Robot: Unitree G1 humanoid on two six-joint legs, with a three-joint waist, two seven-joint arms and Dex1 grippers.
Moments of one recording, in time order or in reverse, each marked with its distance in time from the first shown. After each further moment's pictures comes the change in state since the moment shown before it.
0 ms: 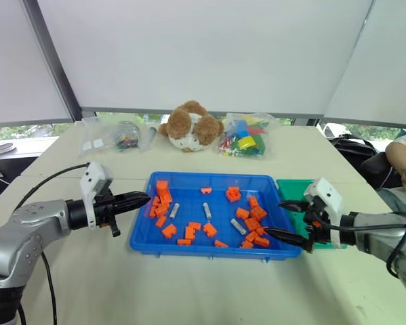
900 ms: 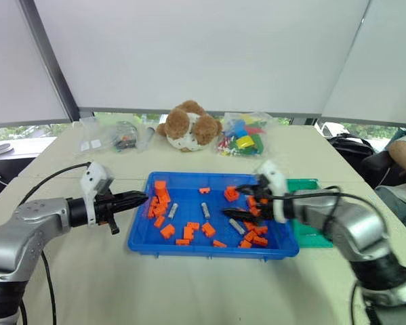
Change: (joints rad) left arm -0.036 0.005 -0.029 0.068 0.068 -0.053 -0.016; right arm -0.497 0.368 0.416 0.277 -0.104 0.102 -0.102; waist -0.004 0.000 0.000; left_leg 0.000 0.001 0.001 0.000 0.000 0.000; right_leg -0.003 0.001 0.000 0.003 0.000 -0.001
